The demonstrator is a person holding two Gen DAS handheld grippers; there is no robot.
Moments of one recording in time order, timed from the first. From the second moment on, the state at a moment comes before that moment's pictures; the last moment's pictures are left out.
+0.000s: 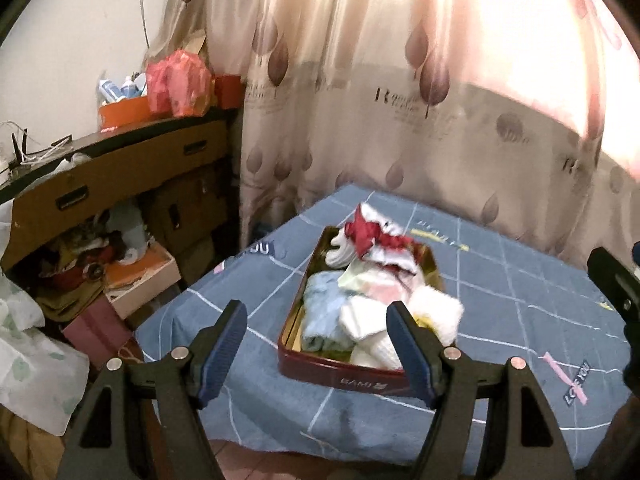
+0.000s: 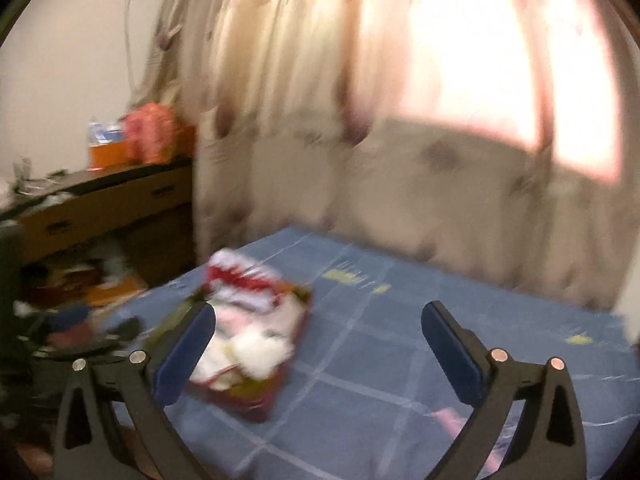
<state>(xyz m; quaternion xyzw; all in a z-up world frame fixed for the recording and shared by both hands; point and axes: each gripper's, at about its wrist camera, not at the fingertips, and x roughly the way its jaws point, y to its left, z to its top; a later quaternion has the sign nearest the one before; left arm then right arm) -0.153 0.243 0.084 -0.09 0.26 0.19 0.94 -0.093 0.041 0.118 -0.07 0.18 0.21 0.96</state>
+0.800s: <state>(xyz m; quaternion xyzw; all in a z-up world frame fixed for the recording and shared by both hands) -0.173 0.233 0.079 -0.05 0.25 0.19 0.95 -0.132 0.030 0.105 -0.05 0.18 0.20 0.96</state>
